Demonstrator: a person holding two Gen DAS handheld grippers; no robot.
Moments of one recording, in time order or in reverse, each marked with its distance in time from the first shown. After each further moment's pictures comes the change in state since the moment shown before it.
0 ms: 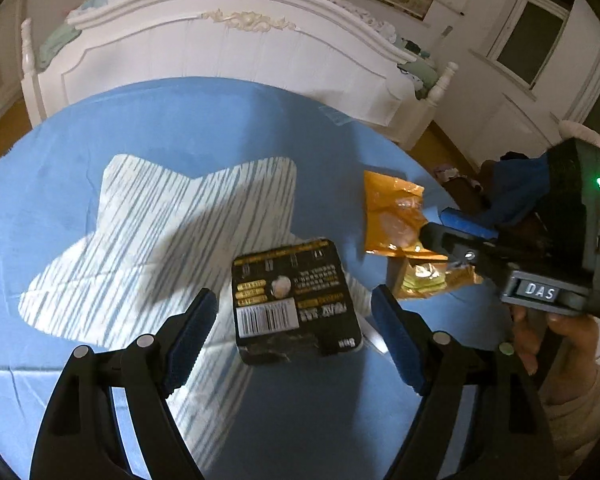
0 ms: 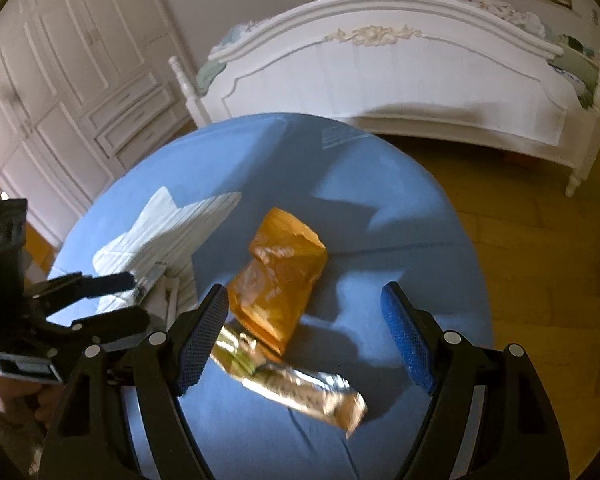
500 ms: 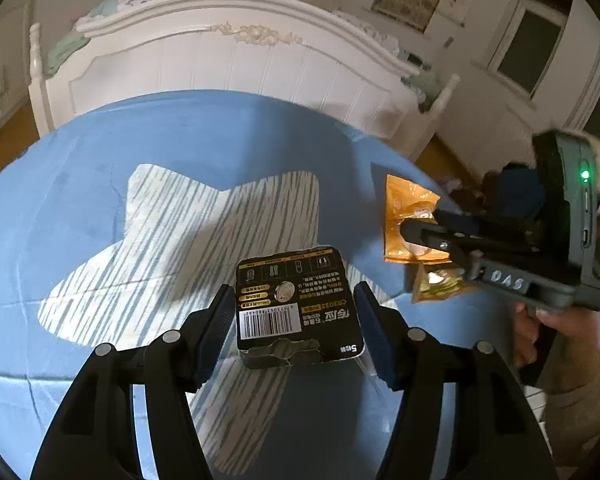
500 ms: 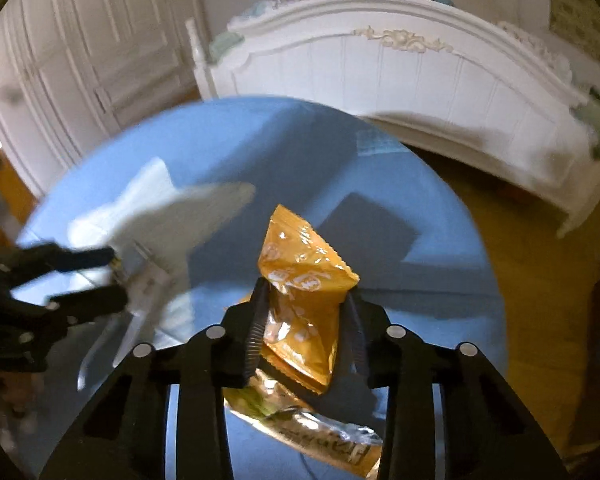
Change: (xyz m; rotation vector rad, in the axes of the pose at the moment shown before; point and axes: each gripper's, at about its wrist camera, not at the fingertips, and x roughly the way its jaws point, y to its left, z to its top) left arm -0.016 0.019 -0.004 -0.024 -0.064 -0.018; right arm 0.012 0.015 0.010 -0.055 0.003 0.047
